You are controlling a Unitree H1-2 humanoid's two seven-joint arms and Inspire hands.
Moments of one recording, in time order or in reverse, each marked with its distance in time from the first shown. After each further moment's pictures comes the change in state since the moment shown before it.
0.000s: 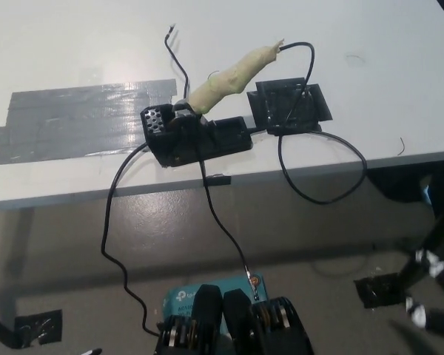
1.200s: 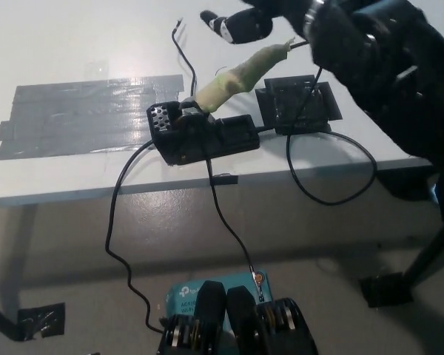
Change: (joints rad) left_arm -0.007 0.002 -0.010 0.003 0.064 0.031 -0.030; right_arm -1.293 0.205 0.586 0.684 -0.342 -0.076 0.155
